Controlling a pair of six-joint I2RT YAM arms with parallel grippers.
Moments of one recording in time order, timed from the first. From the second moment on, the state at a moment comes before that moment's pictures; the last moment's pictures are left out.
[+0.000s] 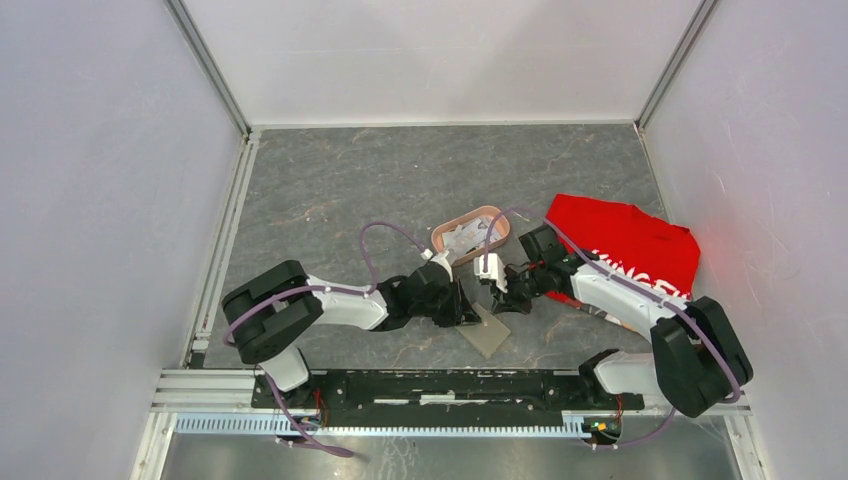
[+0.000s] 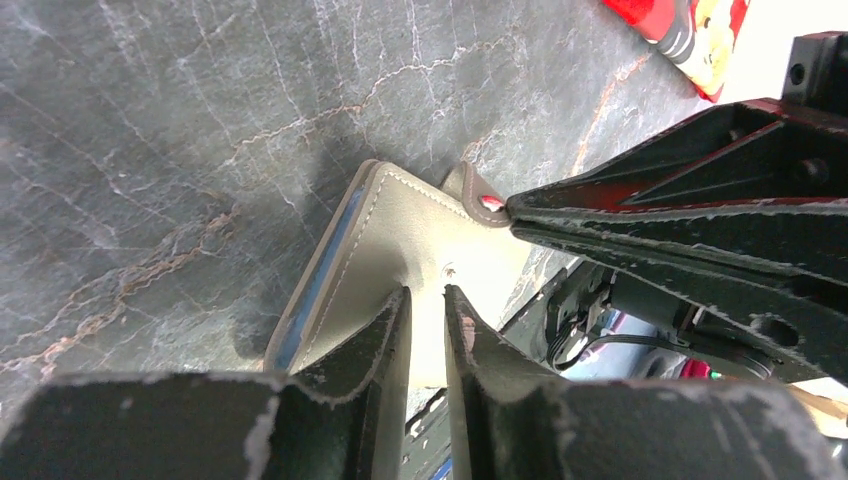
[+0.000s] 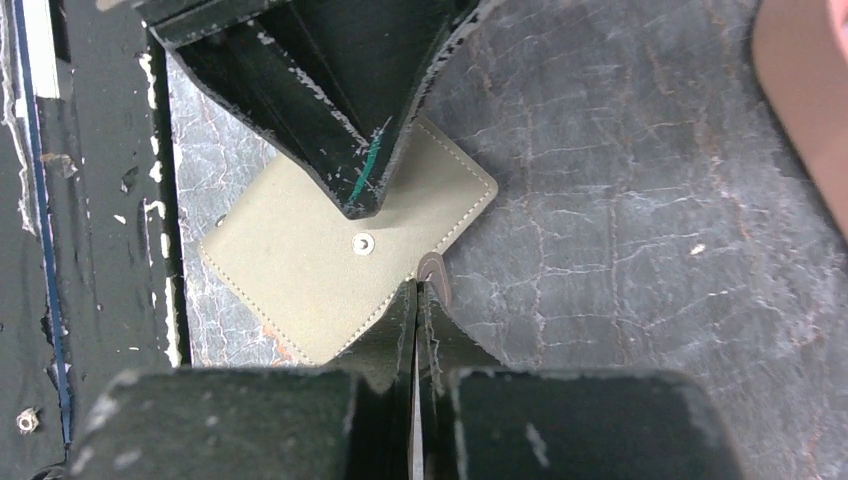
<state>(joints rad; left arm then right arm) -1.03 1.66 0.66 0.33 0.14 -1.10 0.49 1.30 0.64 -0.50 -0.72 -0.85</state>
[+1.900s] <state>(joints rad) -1.03 1.70 0.71 0.32 0.08 -1.05 0.51 1.36 0.64 -0.53 -0.82 -0.90</state>
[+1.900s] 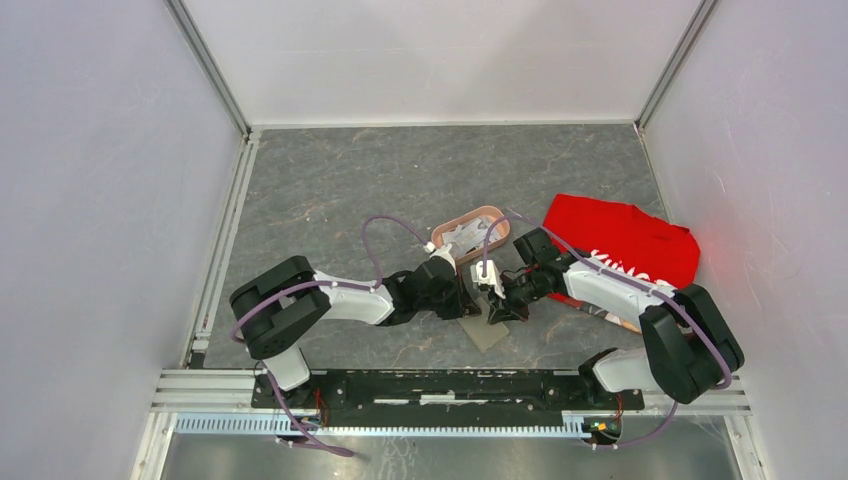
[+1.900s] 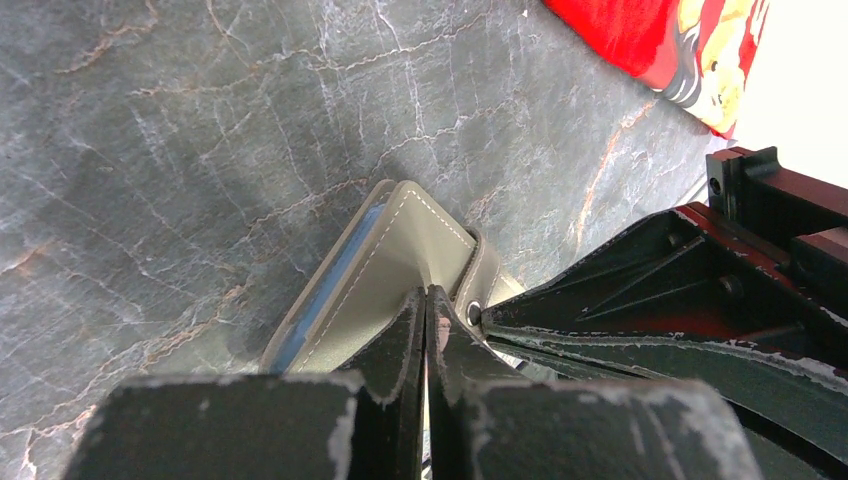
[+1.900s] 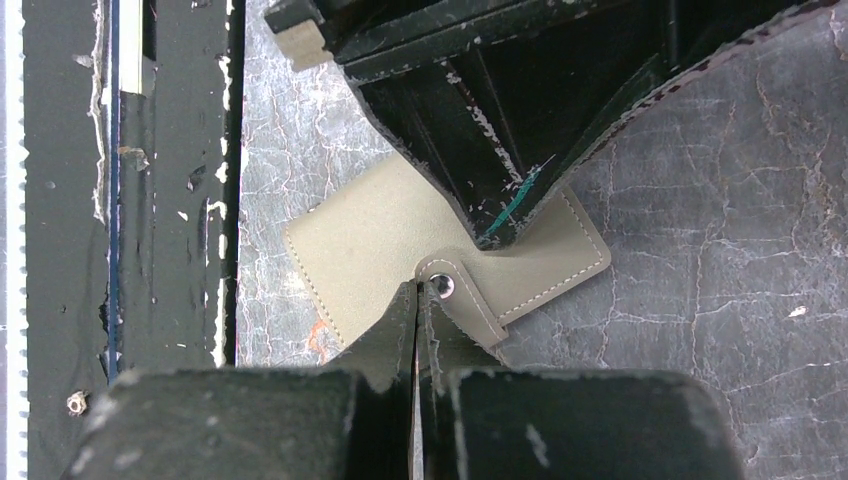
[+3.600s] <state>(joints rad) -1.03 1.68 0.71 0.32 0.08 -1.05 0.54 1.39 0.64 -0.49 -0.79 -0.84</state>
